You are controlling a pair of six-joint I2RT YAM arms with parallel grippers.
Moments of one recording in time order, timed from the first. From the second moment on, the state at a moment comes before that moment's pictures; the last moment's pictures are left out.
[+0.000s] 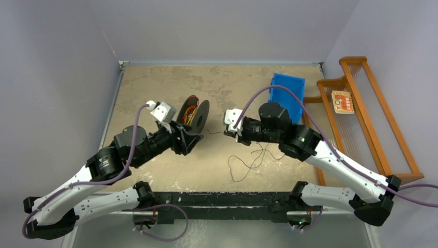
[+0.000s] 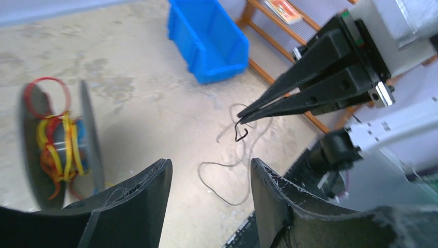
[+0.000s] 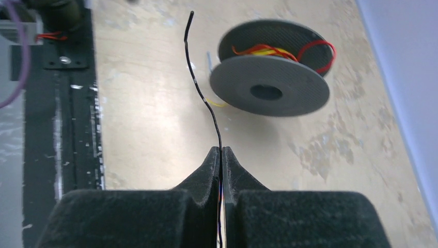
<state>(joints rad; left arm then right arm) -1.04 0.71 1.05 -0.50 -0.15 -0.36 0.92 1.05 1.16 -0.52 -0.31 -0.42</state>
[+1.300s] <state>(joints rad) -0.68 1.04 1.03 -0.63 -0.59 -0.26 0.88 1.24 1.13 -0.32 0.33 -0.68</state>
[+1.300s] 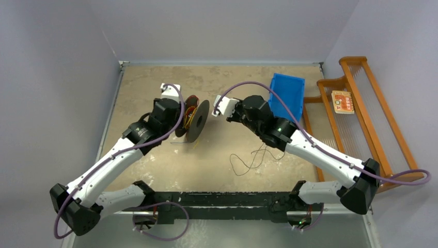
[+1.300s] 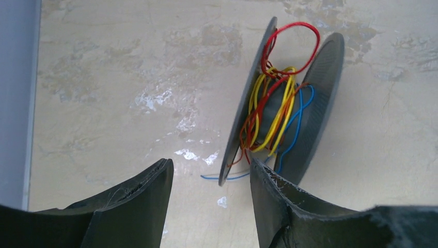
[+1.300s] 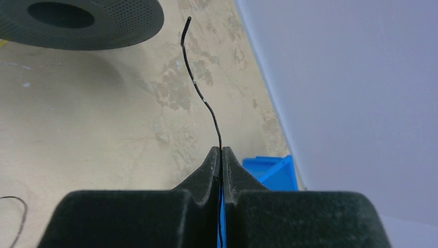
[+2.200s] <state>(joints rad) -0.35 1.00 0.93 -0.43 -0.02 -0.34 0.83 1.52 1.07 0.19 0.08 -1.66</state>
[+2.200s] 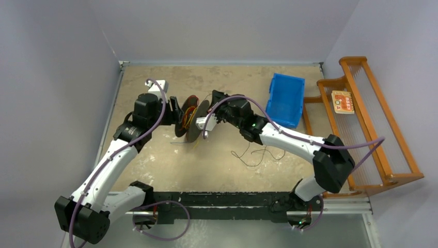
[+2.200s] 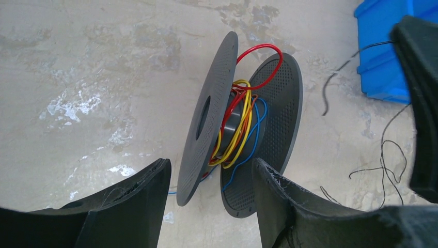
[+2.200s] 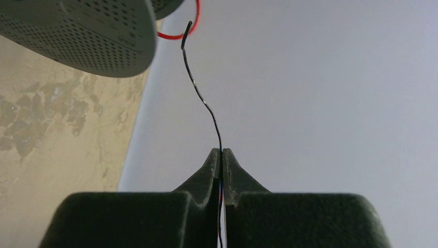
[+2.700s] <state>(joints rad) -0.33 0.97 0.92 -0.42 0.04 -0.36 0.88 1.65 1.14 0.24 0.08 -1.85</state>
